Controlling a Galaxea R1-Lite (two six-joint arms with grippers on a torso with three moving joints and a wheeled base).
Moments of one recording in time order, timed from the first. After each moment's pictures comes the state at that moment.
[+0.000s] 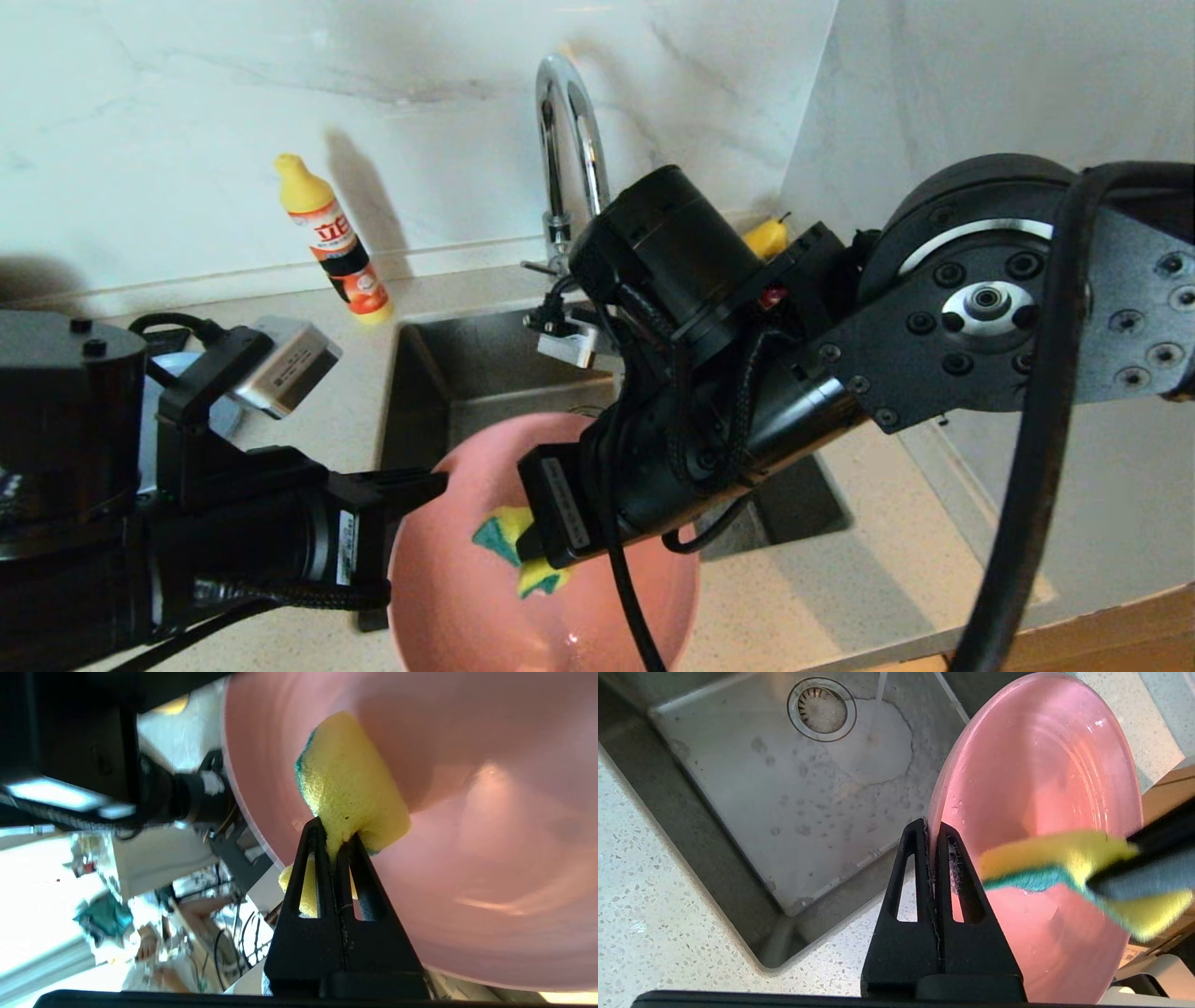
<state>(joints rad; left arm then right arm) -0.63 1.25 -0.71 -0.13 0.05 -0.15 0.98 1.98 -1.93 0.73 0.31 0.49</state>
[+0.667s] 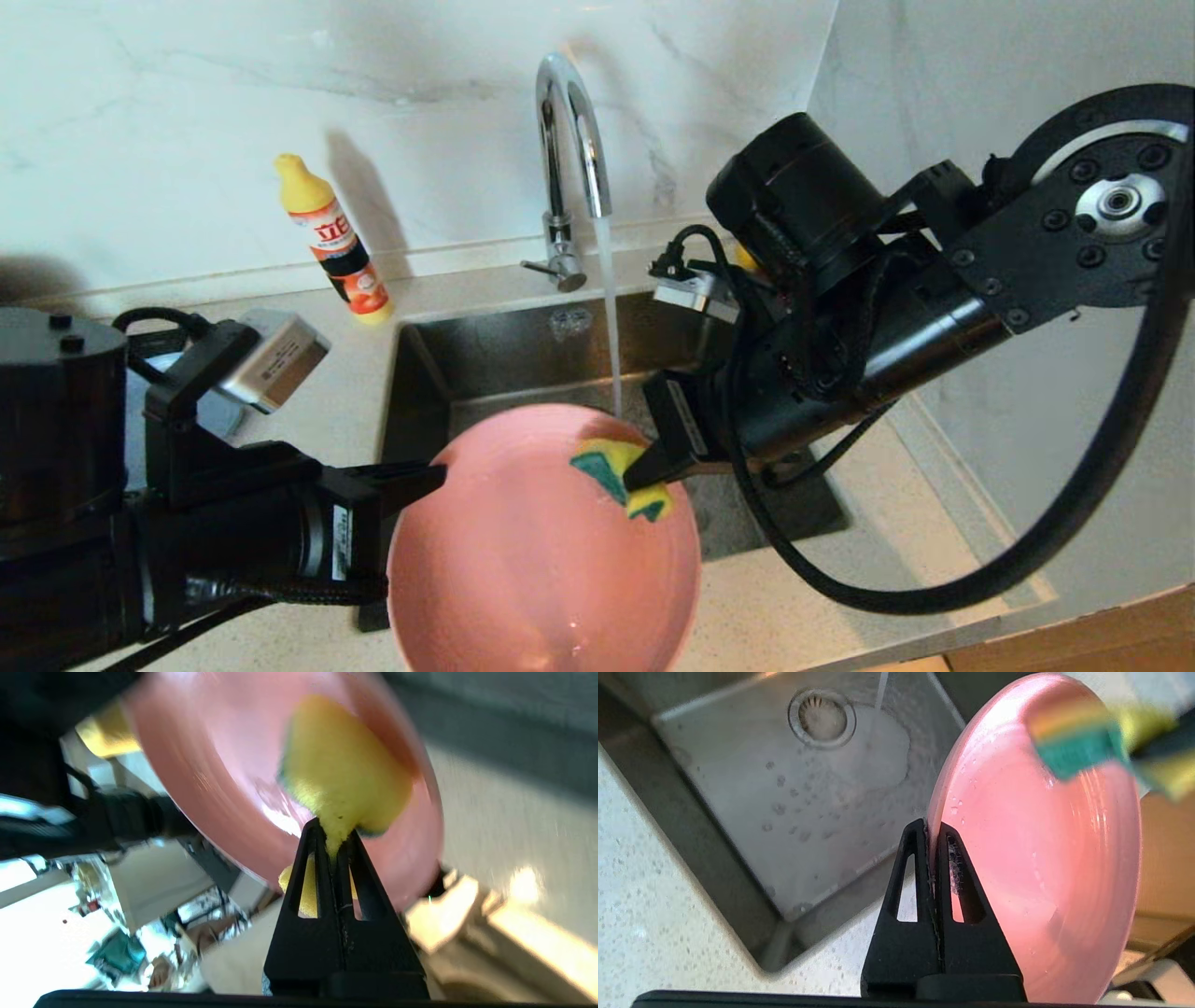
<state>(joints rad) -0.63 1.24 -0.70 -0.15 0.05 -0.15 0.83 1.90 -1.90 0.83 0.31 0.49</state>
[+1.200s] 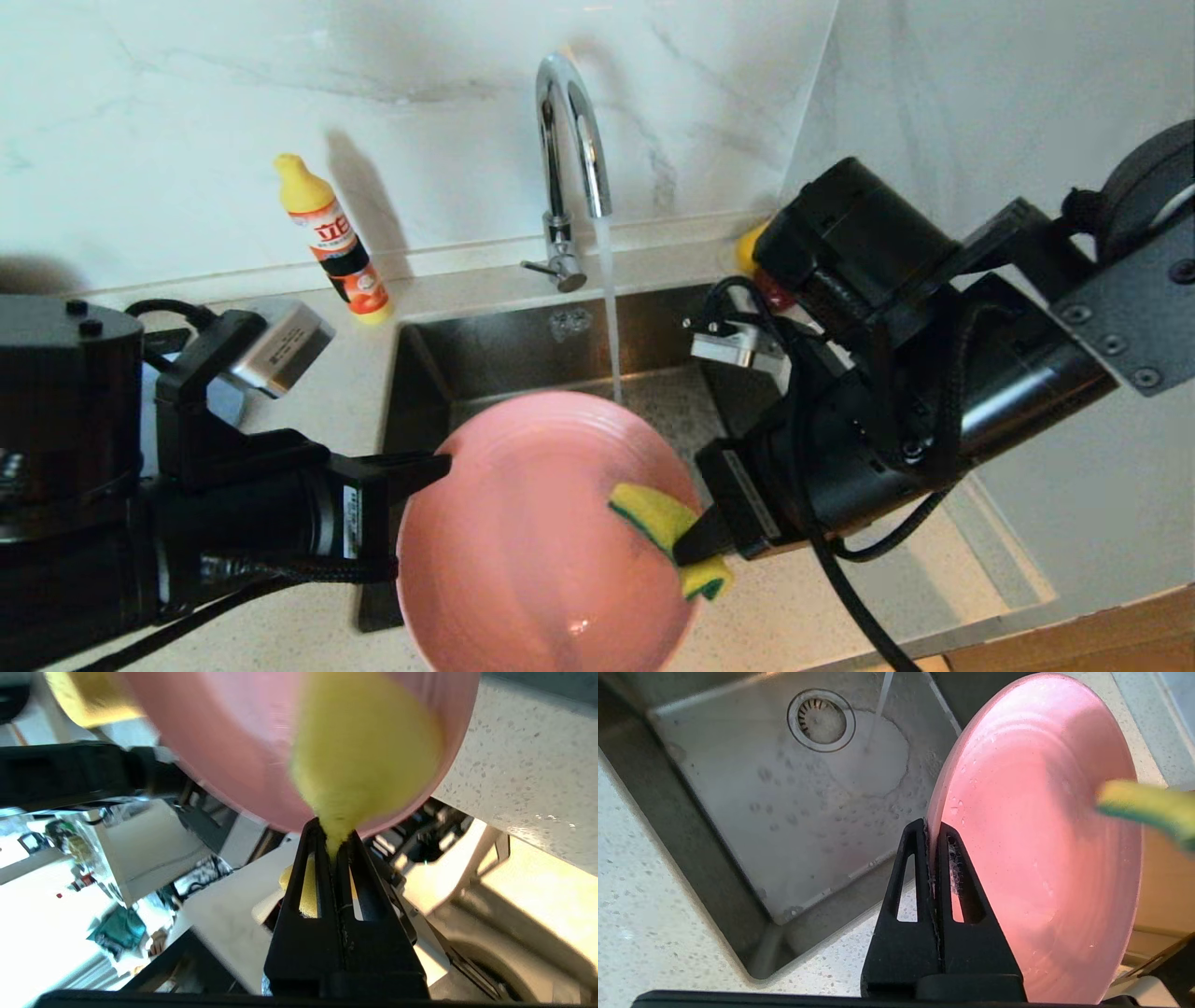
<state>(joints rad) -0.62 1.26 -0.73 -0.16 0.05 -0.19 0.85 1.78 -1.71 0.84 0.31 0.49</state>
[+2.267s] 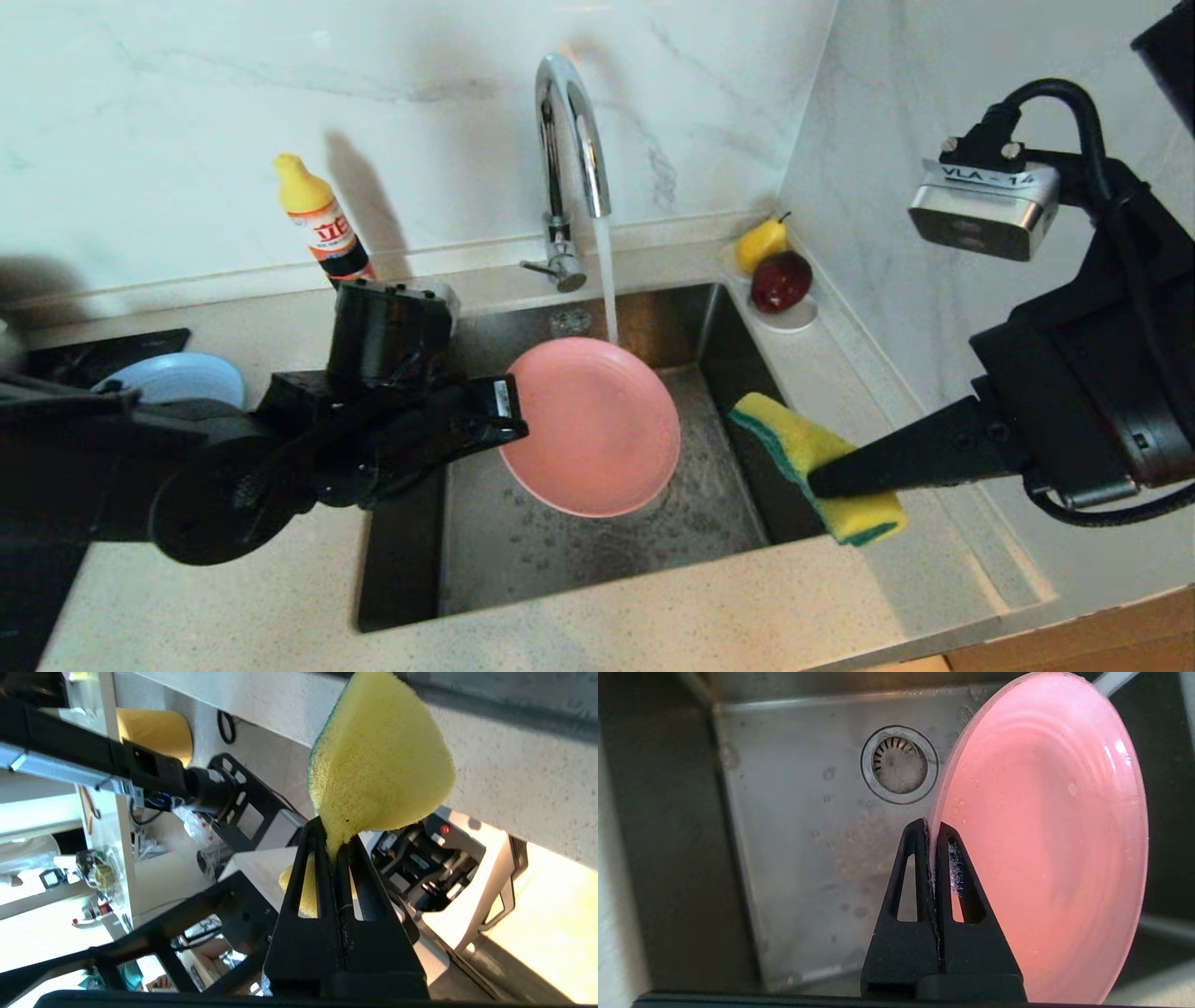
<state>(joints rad) -0.52 1.77 -0.96 -0.39 0.27 -0.35 0.80 1.49 -1.65 0.84 0.32 0.49</state>
